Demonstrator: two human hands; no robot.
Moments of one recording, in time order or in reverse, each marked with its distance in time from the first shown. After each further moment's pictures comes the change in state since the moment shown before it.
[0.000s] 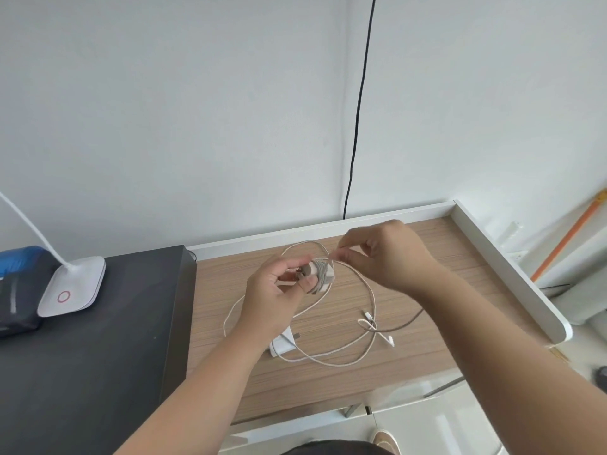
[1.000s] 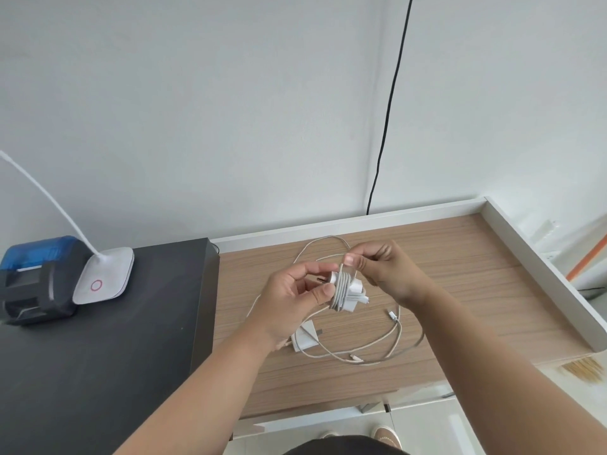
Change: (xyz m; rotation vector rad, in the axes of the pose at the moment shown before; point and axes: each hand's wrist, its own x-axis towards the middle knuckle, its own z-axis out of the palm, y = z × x) left_hand -0.008 0.006 -0.028 -0.455 -0.282 -0.234; right_hand 0.001 0.007 0.067 1.040 -0.200 0.273
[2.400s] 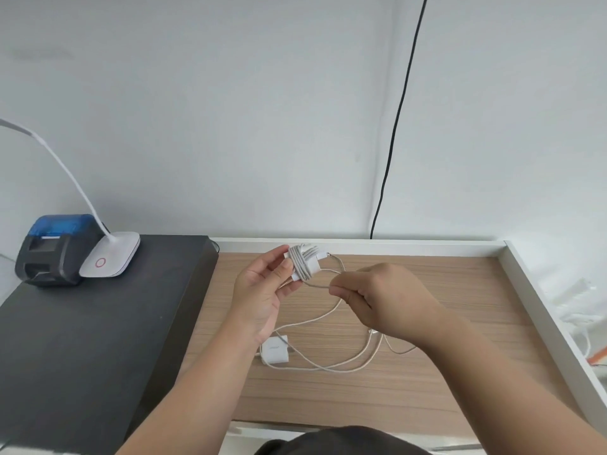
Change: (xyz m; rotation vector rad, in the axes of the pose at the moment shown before) left_hand 0.041 -0.002 0.040 -0.404 0.503 0.111; right_hand -0.008 -0.033 -0.055 -1.098 -0.166 -0.547
